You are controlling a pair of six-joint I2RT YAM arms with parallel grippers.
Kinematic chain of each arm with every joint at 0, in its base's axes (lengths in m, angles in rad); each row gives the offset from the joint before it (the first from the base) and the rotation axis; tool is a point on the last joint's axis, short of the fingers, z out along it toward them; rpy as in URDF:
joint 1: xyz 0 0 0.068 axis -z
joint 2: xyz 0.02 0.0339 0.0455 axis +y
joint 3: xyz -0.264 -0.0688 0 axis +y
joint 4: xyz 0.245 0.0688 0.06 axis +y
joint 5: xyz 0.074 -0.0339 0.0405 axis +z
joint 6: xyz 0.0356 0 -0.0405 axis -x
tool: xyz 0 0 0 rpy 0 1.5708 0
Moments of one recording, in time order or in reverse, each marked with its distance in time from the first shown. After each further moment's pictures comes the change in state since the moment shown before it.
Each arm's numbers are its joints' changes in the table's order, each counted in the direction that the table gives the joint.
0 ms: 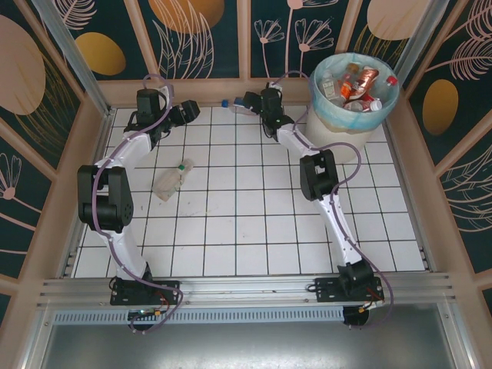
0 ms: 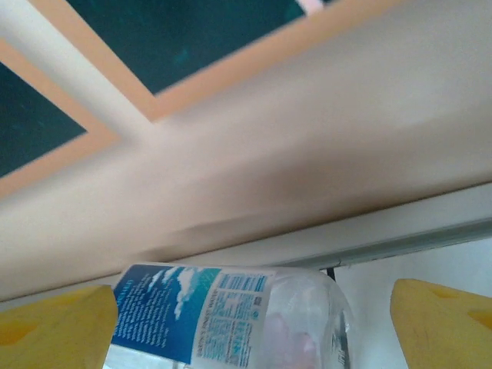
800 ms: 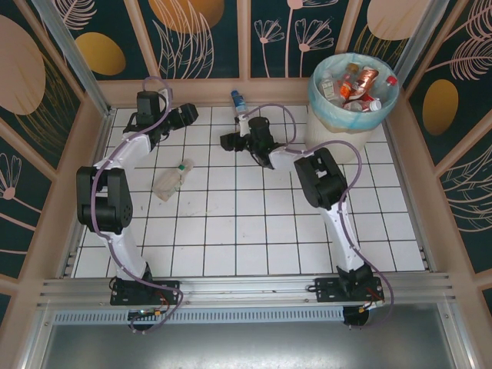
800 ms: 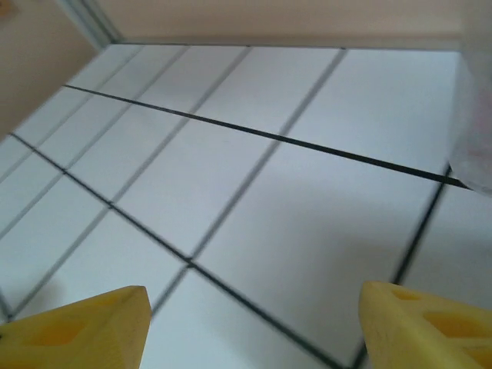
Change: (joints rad) left arm 0.000 -0.017 0.016 0.057 0.056 -0.013; right arm -0.157 -0.407 0.816 -0.377 0.372 0.323
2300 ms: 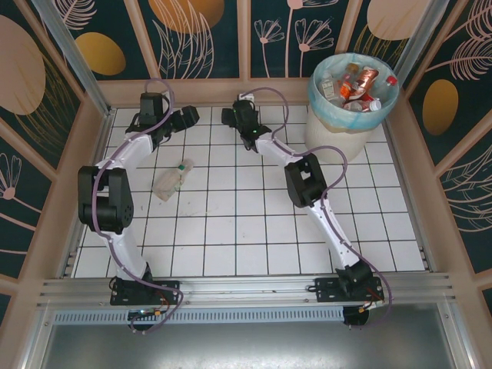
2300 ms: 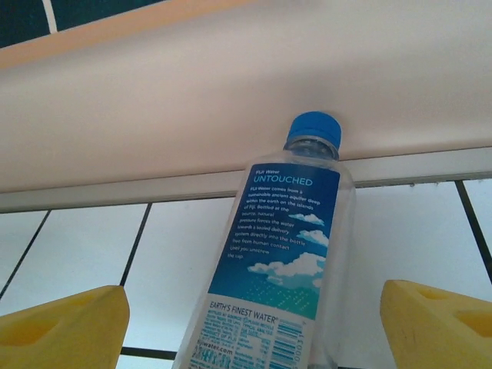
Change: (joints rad) left arm 0.017 0.005 -0.001 0.044 0.053 0.013; right arm -0.009 0.358 -0.762 0.431 -0.526 -0.152
